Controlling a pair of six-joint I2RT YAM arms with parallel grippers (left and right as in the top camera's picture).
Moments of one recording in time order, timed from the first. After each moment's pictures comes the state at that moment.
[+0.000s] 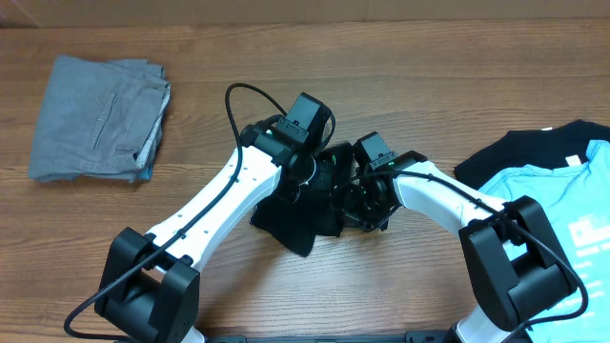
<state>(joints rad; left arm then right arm) -0.57 1.75 1.37 -0.86 0.24 -0.53 0.47 1.81 1.01 -0.69 -0.43 0.78</state>
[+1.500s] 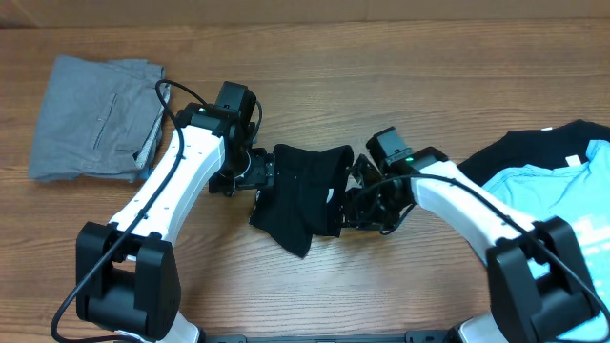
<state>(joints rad) -0.28 1.76 1.35 -1.10 0.14 -0.33 0.42 1.70 1.02 -0.82 -0.57 0.31</state>
